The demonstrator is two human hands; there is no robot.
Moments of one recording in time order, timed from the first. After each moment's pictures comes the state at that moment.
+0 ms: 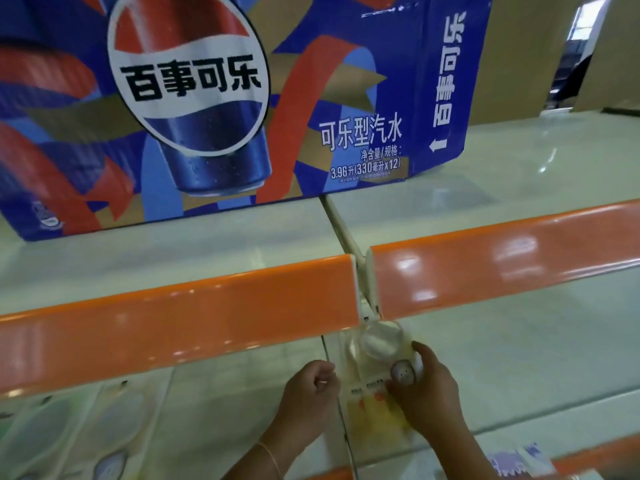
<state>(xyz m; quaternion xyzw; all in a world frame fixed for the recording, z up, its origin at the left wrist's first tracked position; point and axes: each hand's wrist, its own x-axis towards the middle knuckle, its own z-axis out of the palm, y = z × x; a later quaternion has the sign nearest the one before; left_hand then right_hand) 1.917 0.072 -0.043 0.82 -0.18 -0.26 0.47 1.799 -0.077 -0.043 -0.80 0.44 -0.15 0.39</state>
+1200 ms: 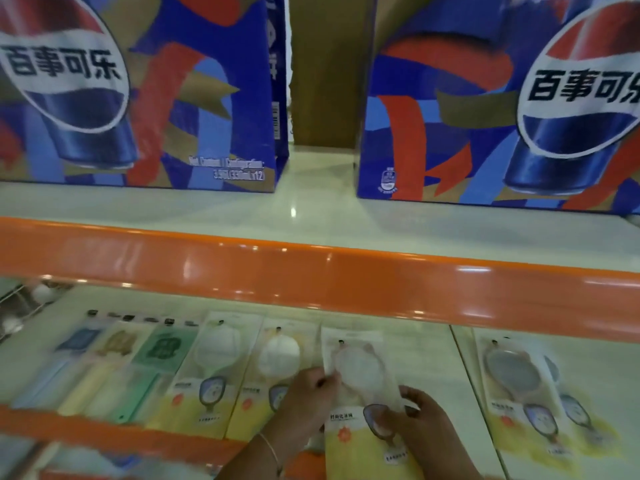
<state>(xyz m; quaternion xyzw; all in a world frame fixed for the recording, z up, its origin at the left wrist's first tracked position) 1.986 0.287 -0.027 0.82 -0.04 -0.23 0.52 1.884 0.134 -0.025 -0.69 0.33 0.00 0.64</state>
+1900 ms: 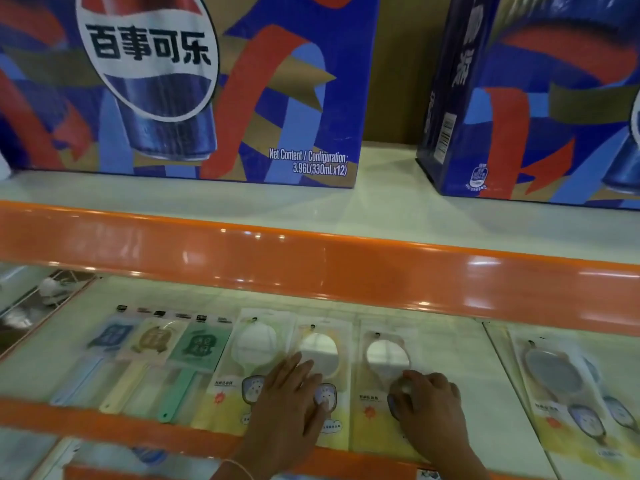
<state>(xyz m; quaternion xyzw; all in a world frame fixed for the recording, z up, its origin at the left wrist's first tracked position) 2.026 0.405 -0.092 0.91 -0.36 0.12 0.16 1.934 0.170 -0.076 -0.94 0.29 -0.03 0.18</state>
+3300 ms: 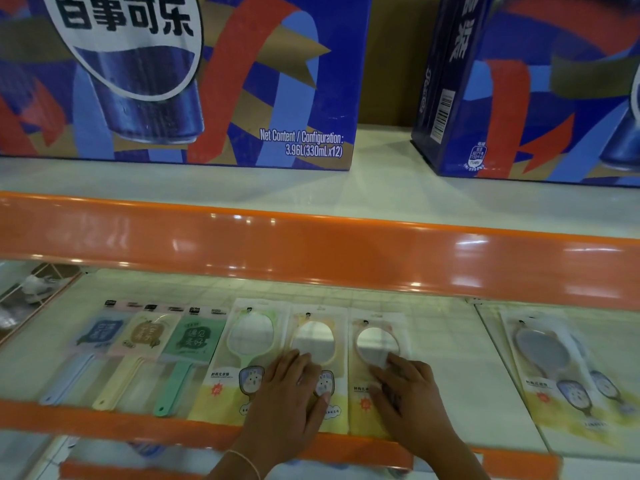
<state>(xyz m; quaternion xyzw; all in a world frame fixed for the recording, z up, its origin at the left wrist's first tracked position) 2.021 0.405 -0.101 0.90 -0.38 0.10 0.15 1.928 0.179 -0.100 -0.97 0.14 -0.12 0.17</state>
